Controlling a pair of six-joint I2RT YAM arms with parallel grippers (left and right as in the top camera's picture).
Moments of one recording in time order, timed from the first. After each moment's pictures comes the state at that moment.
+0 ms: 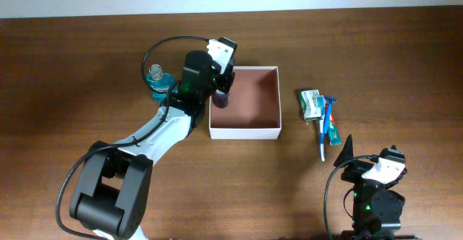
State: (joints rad) left arm -0.41 1.84 1.11 0.31 0.08 0.10; right arm -0.03 0.02 0.06 -0.18 0.24 0.09
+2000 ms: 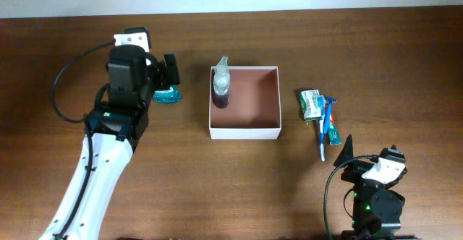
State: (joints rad) left arm -0.18 1.38 1.15 -0.31 -0.17 -0.18; right arm -0.03 0.02 0.06 -0.18 0.24 0.09
